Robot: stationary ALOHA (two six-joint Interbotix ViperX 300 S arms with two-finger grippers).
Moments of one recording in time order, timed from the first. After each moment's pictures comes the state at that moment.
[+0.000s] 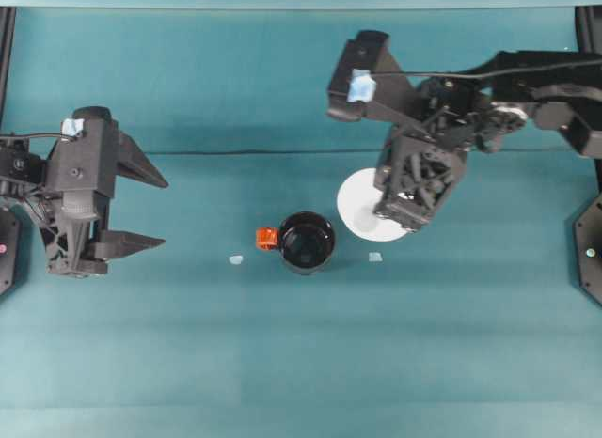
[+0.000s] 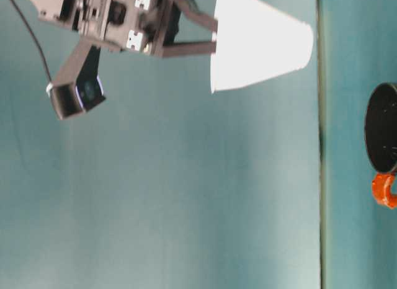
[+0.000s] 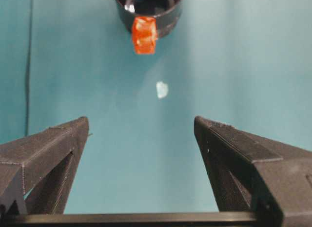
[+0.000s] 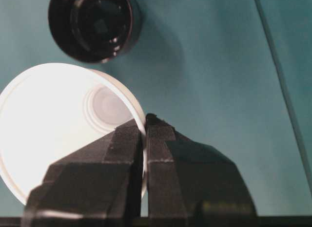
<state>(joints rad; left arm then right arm) 0.02 -0.57 0.80 0.02 0.55 0.03 -0.17 -0.13 0.33 0.09 1.00 0.17</state>
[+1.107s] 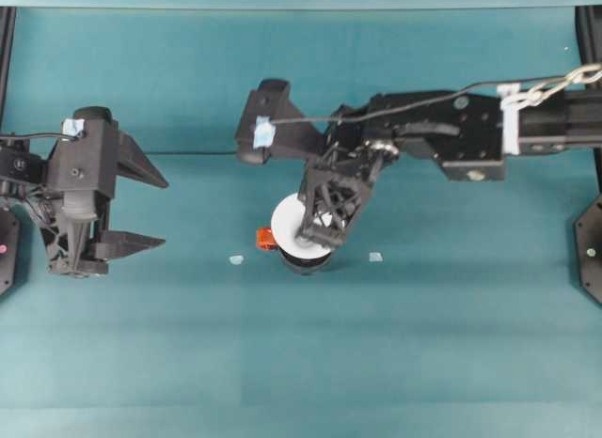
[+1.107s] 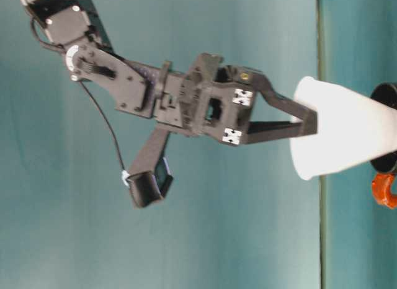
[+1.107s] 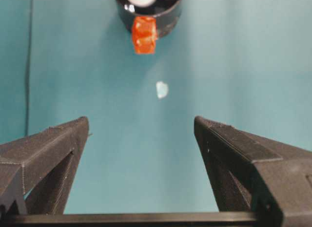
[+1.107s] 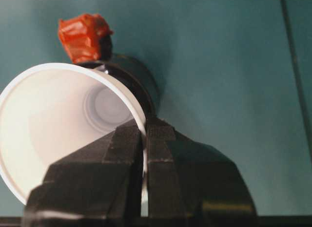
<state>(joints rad) 0.03 -0.57 0.80 0.02 0.55 0.03 -0.12 0.20 0.18 0.08 0.86 0.11</state>
